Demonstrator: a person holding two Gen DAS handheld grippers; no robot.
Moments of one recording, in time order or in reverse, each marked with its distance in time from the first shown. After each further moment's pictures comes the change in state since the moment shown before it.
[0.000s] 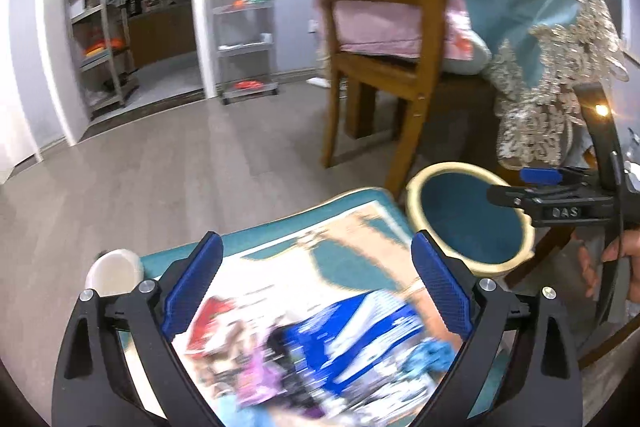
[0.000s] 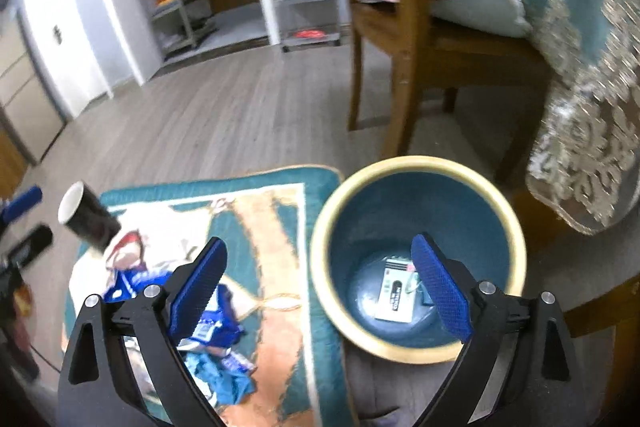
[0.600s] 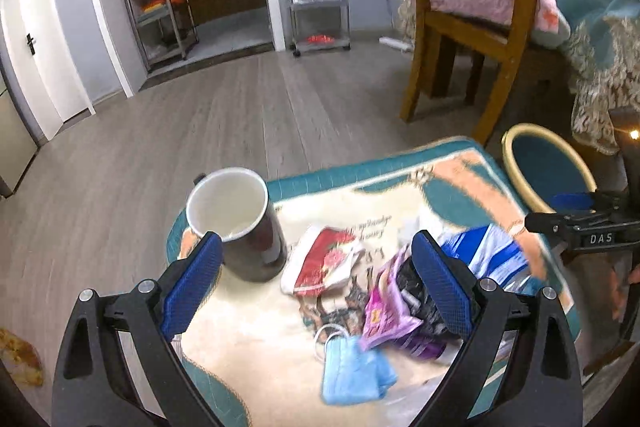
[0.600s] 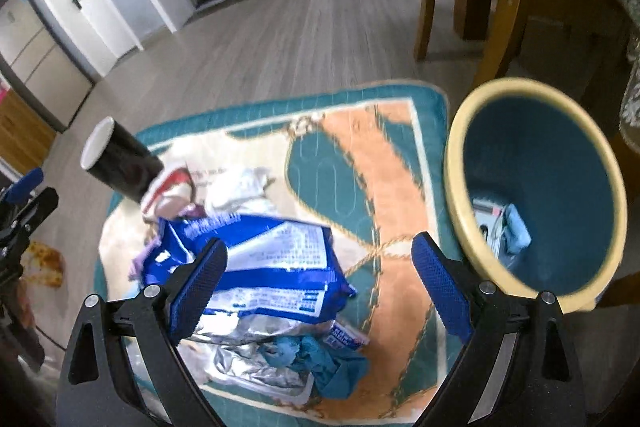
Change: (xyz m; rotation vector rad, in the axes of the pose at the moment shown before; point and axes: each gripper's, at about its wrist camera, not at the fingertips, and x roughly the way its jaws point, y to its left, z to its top) left arm -0.002 0.087 -0.047 -0.061 0.157 0.186; right arm 0.067 0.080 -0.040 0.014 0.230 0.141
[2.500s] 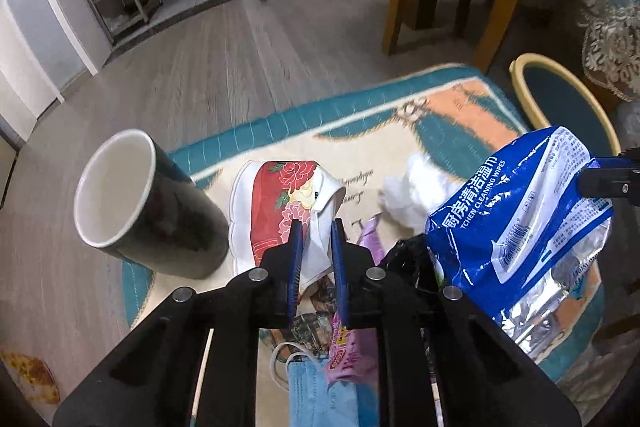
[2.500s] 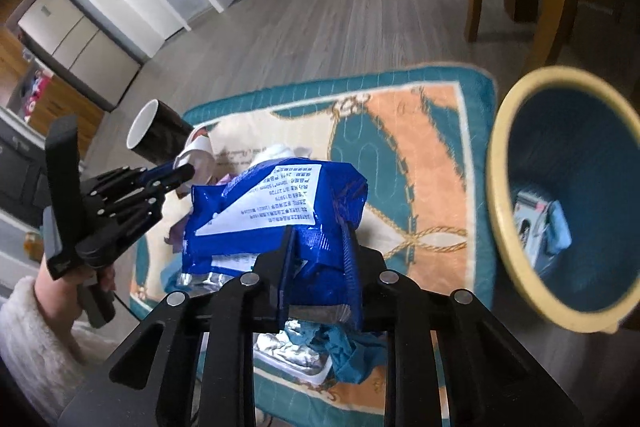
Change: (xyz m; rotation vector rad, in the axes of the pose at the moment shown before) left arm 0.086 -0.042 -0.004 0.089 0.191 -0.042; right arm -0.010 -0.013 0.006 -0.050 0.069 0.204
